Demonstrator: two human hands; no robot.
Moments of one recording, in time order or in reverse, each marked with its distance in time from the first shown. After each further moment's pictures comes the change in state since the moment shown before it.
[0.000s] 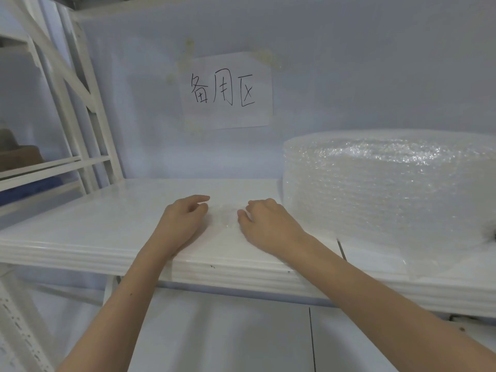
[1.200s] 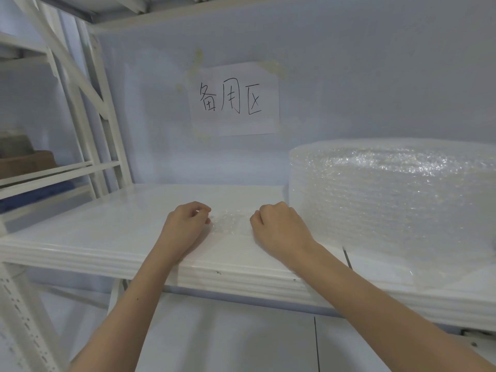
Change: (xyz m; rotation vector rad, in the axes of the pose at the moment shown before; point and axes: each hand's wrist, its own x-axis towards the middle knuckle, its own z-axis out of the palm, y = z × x) left_hand 0.000 -0.003 -0.002 -0.049 0.087 -0.036; right_hand -0.005 -0.011 -0.016 -0.132 0.027 0.065
